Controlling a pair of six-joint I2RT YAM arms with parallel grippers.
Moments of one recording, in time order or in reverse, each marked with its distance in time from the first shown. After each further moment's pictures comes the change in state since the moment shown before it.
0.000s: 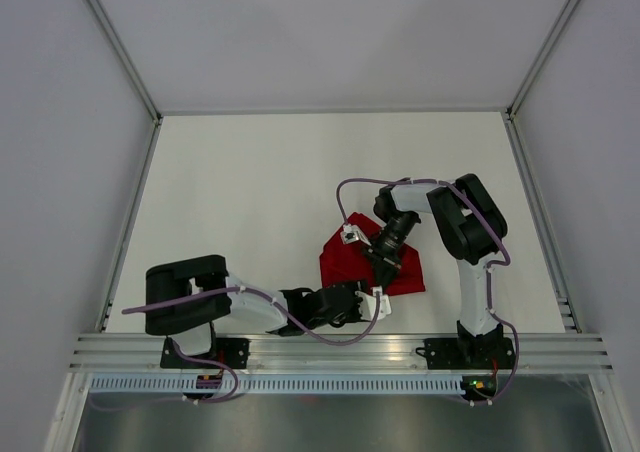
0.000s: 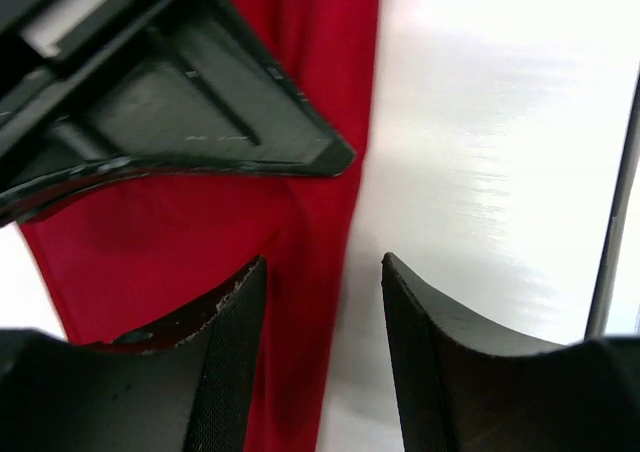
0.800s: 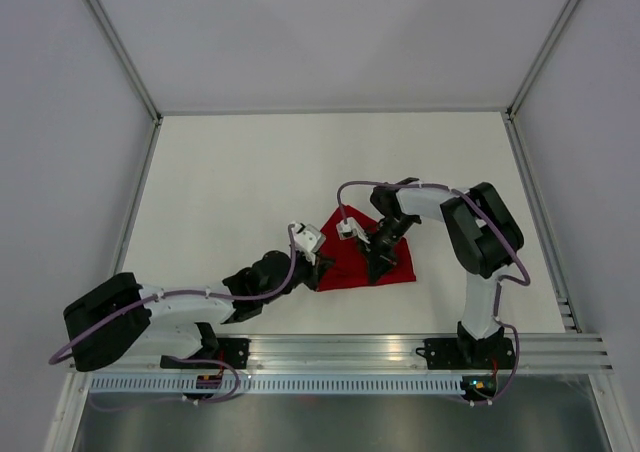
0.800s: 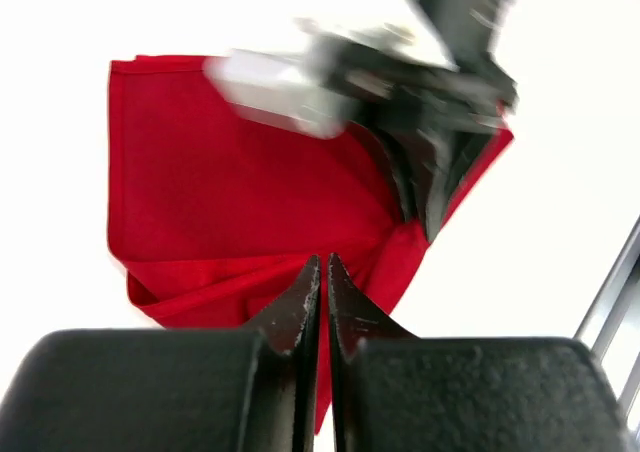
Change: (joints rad) left arm 0.365 -0.443 -0.233 0.053 0.126 -0.607; right arm 0.044 -0.190 -0.098 0.274 0.040 0.014
